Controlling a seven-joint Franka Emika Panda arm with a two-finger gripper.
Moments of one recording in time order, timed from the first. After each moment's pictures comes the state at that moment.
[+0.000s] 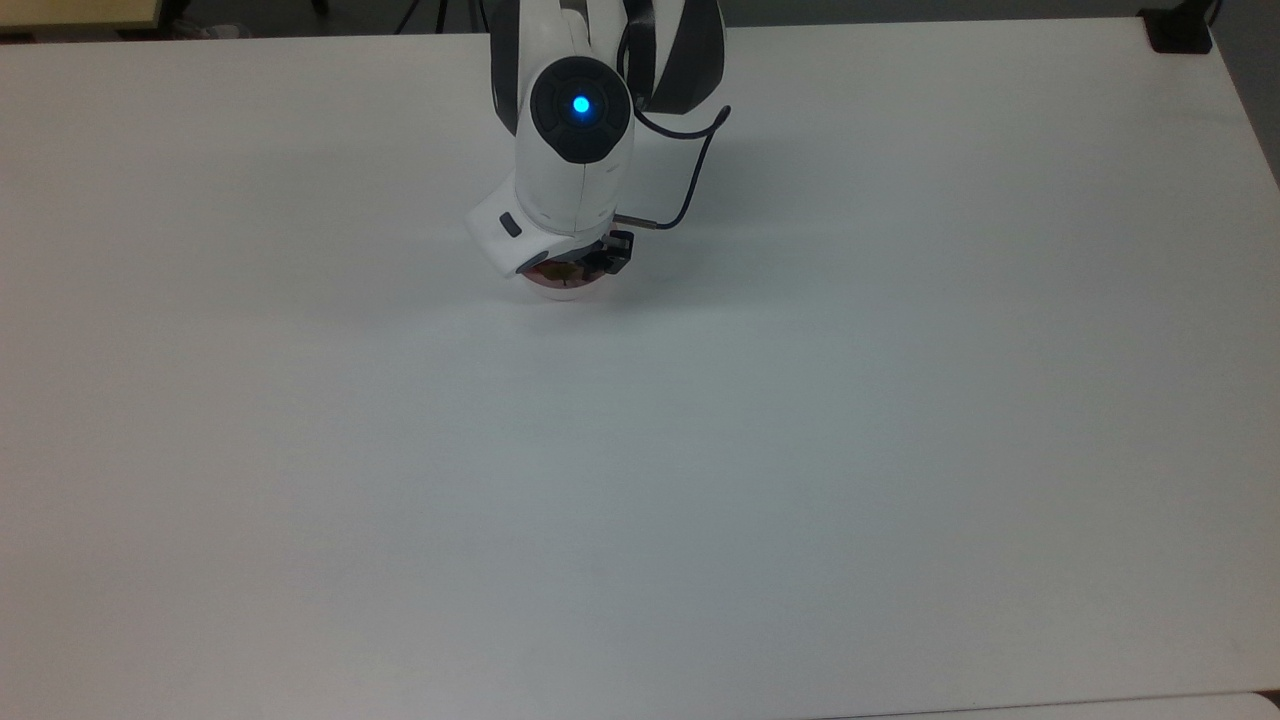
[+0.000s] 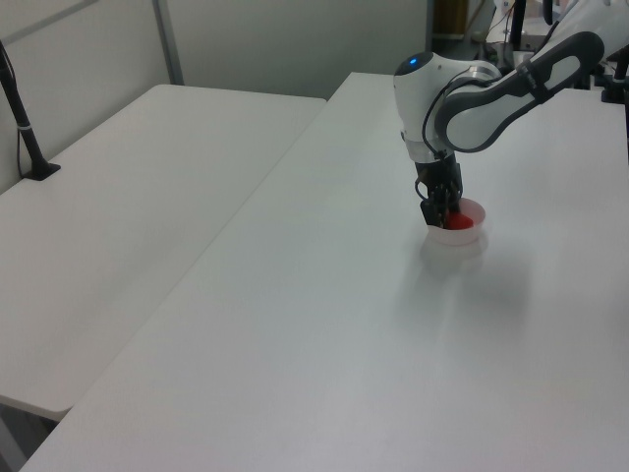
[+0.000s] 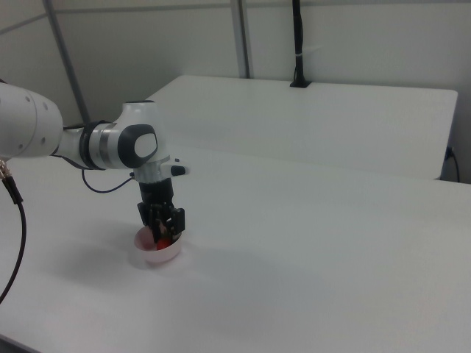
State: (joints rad) arm 0.14 0.36 -0.04 -1.87 -0.12 2.01 0.26
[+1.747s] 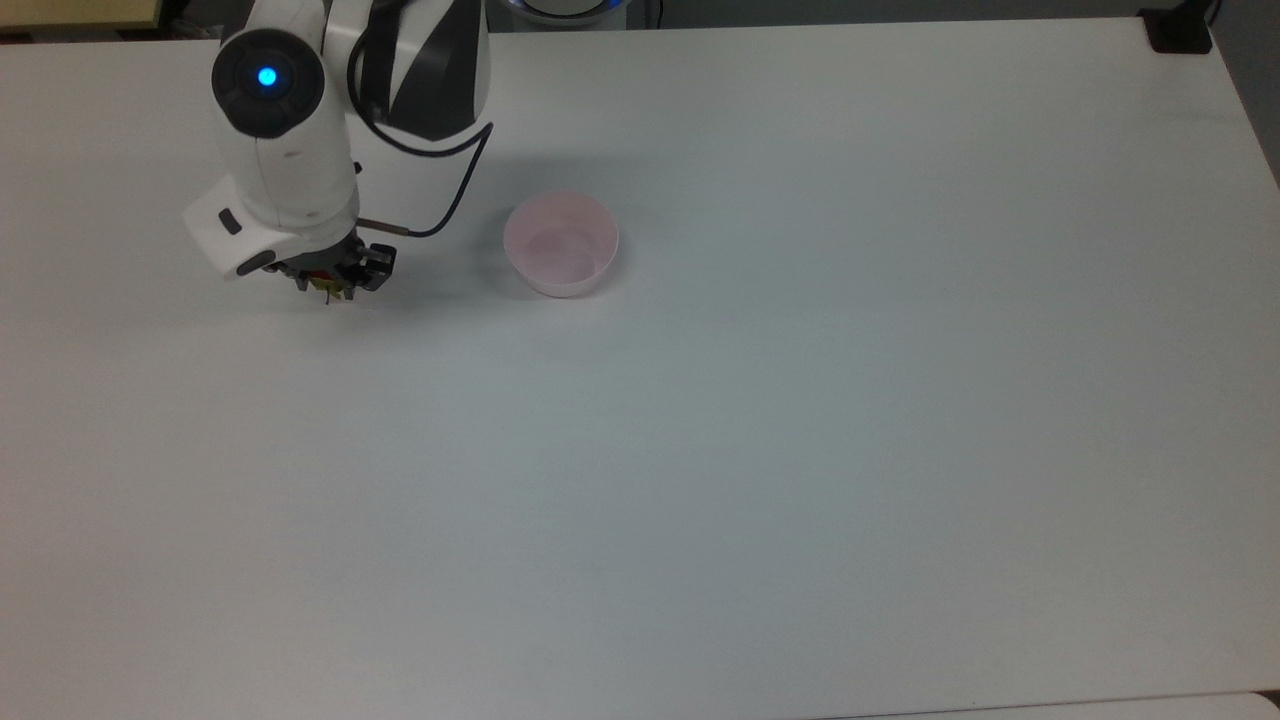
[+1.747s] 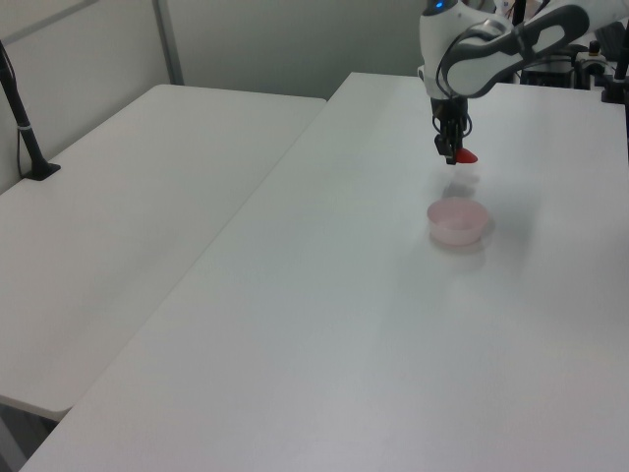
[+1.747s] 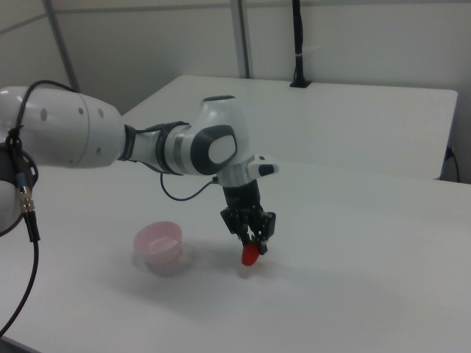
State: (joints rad) arm -0.20 0.43 -0.04 -1.71 -0.25 2.07 -0.02
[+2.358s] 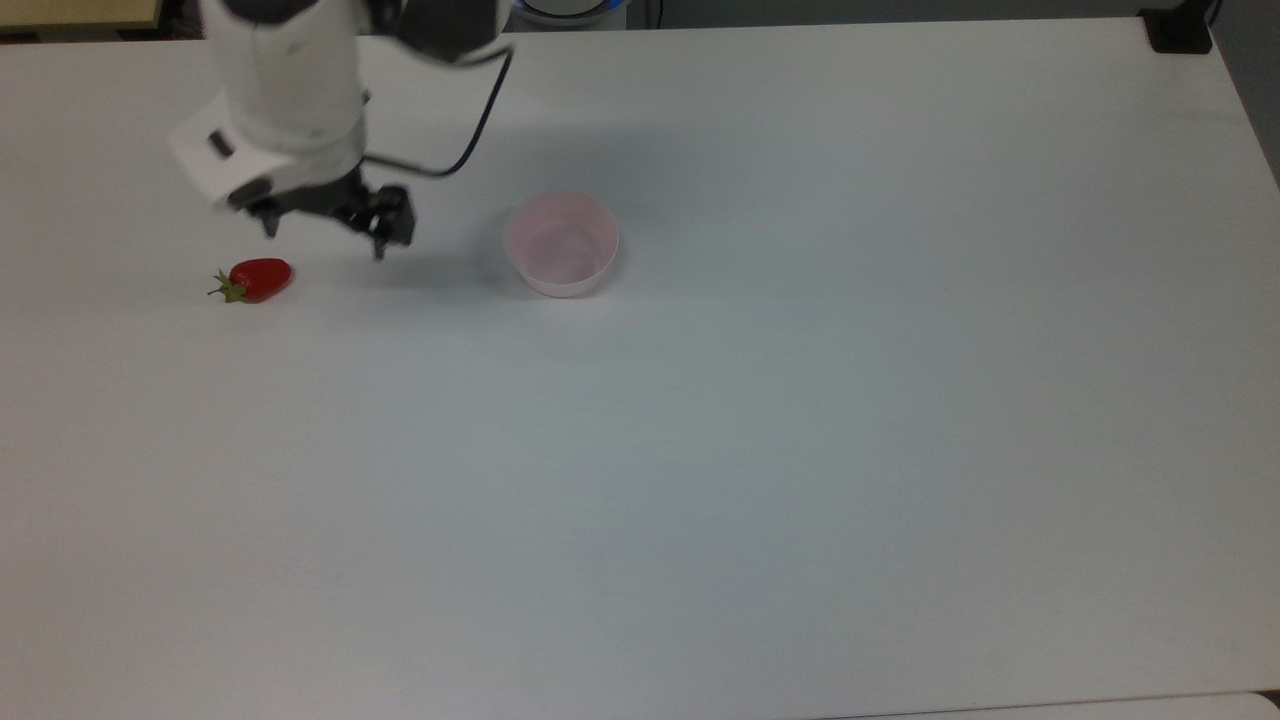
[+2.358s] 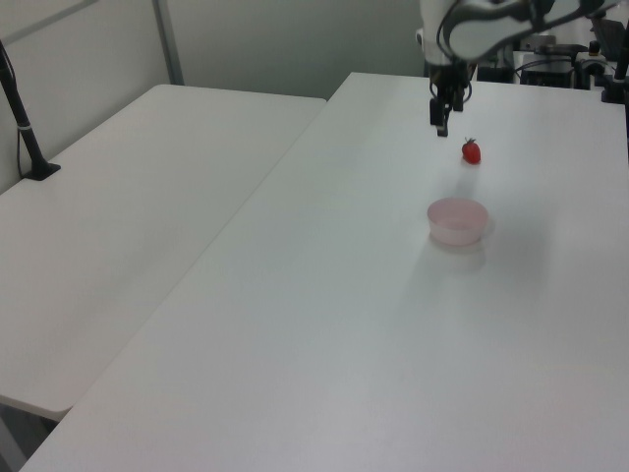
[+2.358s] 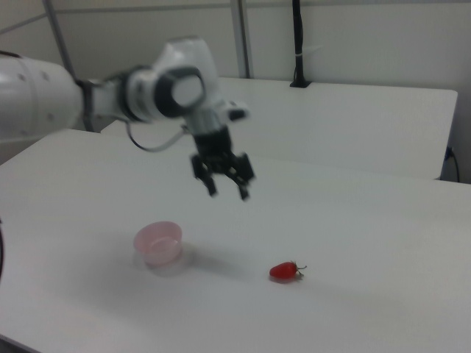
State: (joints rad) arm -0.14 0.29 -0.02 -1.64 -0.23 1.90 0.01
